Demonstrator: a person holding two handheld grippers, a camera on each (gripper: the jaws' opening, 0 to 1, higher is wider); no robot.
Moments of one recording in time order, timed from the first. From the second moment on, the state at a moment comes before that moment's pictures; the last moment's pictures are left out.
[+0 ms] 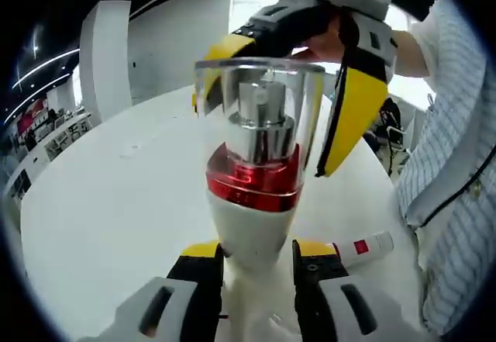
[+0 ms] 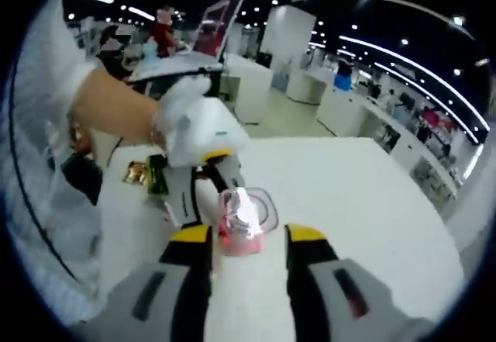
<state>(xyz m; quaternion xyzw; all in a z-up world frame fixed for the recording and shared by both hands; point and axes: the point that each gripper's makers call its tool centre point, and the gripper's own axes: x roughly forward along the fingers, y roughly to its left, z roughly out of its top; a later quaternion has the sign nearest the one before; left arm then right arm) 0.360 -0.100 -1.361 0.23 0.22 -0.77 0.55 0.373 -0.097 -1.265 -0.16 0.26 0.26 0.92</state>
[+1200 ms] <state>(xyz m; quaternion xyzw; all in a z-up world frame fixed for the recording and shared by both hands) 0.360 -0.073 -1.366 0.23 0.25 -0.72 0.61 0.366 -0.131 -1.330 -0.06 0.29 0.14 0.94</state>
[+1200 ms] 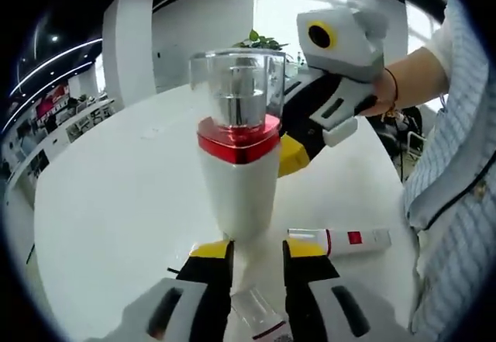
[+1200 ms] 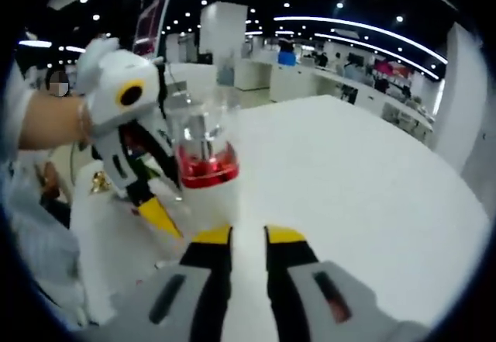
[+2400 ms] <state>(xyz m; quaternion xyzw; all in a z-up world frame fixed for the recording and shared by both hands) 0.358 -0.087 -1.366 0.18 0.25 -0.67 0.68 0.354 -0.115 -1.335 -0.03 0.28 0.13 0.95</state>
